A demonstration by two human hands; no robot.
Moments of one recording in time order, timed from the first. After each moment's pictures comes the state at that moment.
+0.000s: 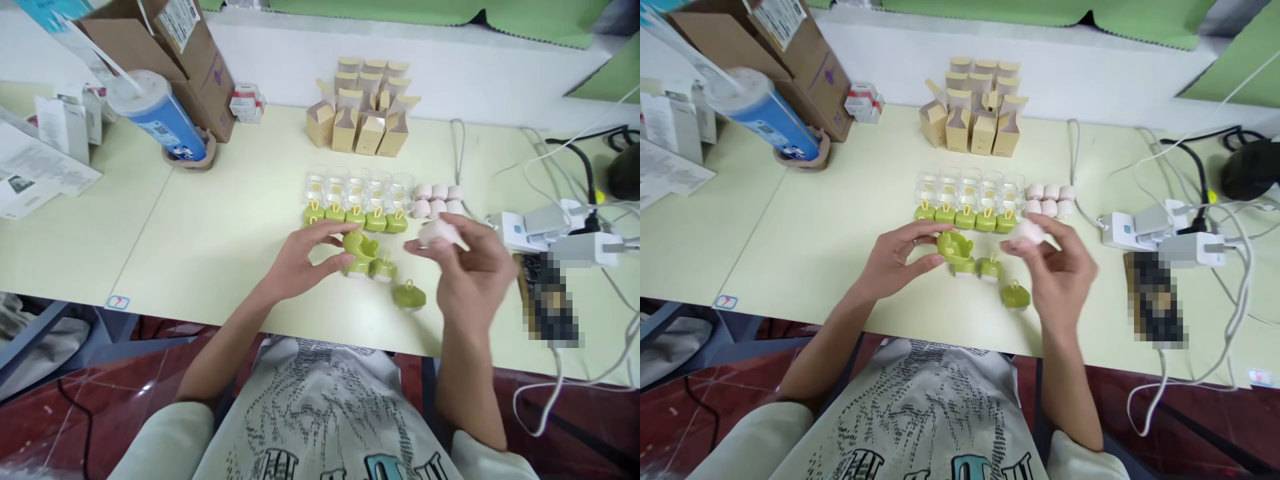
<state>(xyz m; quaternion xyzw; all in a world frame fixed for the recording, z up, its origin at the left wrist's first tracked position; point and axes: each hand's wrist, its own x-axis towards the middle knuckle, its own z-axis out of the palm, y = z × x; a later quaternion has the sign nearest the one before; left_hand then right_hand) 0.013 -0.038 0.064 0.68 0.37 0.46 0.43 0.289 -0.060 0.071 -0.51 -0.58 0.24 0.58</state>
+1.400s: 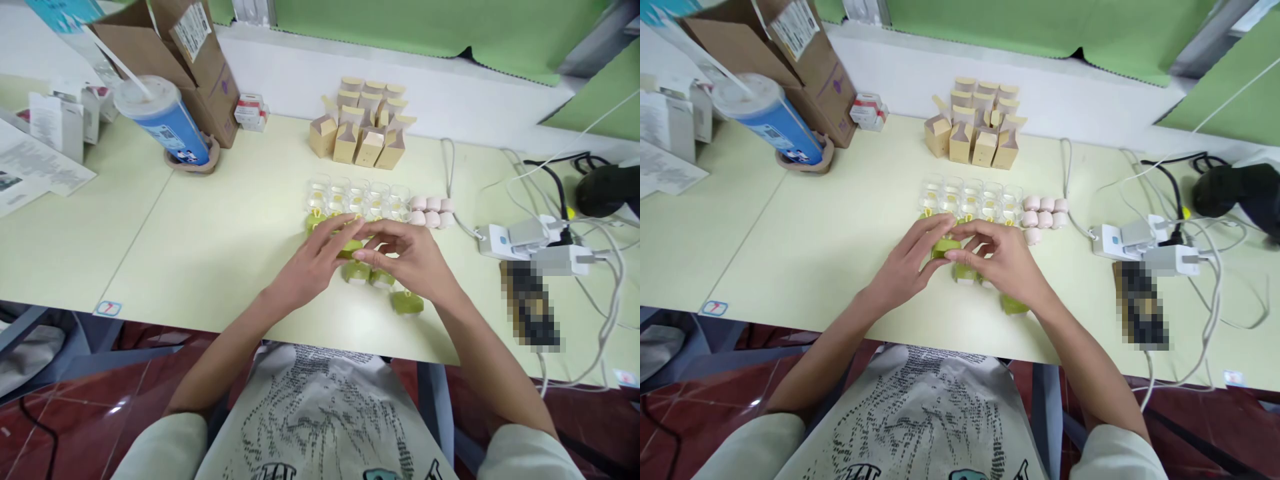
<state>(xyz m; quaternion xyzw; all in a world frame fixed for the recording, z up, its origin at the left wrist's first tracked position) 0.013 -0.038 0.048 0.84 0.34 0.42 0.09 0.244 -0.013 0.110 -0.41 -0.68 0.48 0.36</state>
